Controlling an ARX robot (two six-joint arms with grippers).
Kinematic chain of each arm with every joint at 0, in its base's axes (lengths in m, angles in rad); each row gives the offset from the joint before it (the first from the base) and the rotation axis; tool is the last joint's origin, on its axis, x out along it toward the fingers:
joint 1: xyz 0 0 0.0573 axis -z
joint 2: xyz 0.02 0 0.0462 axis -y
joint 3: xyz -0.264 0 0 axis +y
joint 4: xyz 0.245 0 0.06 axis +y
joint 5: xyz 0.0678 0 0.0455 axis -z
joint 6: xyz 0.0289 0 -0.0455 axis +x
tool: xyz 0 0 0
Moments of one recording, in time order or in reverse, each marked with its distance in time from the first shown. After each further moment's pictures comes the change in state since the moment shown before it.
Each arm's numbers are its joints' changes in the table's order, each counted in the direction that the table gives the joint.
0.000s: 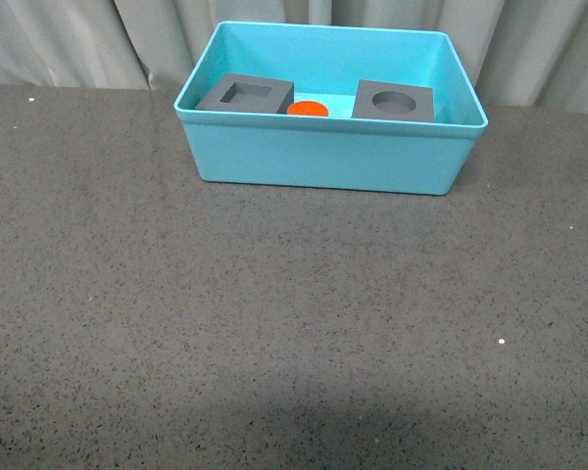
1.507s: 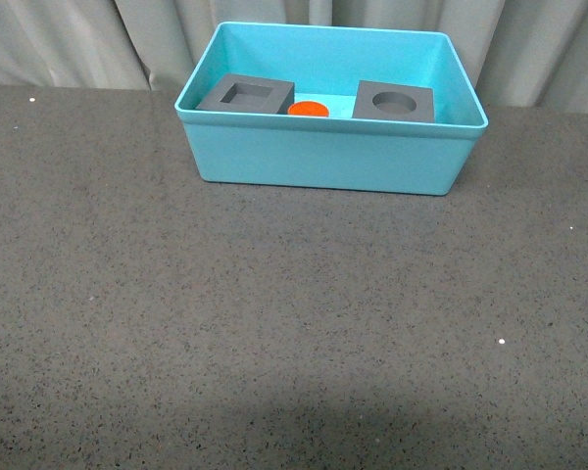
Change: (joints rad) left arm 0.000 0.000 0.000 0.000 0.000 0.000; right arm 0.000 0.576 0.000 0.567 -0.004 -0.001
